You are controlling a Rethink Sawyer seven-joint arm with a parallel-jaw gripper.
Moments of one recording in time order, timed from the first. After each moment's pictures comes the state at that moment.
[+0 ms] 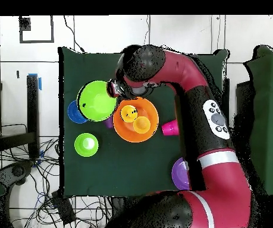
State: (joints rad) arm -0.49 -0.49 0.53 1.24 -0.11 1.25 1.40
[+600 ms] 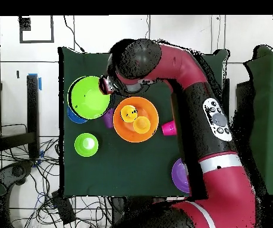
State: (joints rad) arm -0.50 -0.56 0.59 1.27 -0.10 1.25 1.40
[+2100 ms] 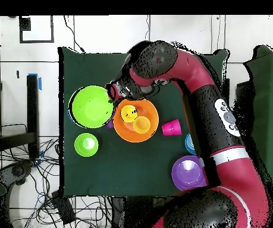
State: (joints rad) arm -0.62 -0.44 0.75 1.26 -0.13 1.41 1.40
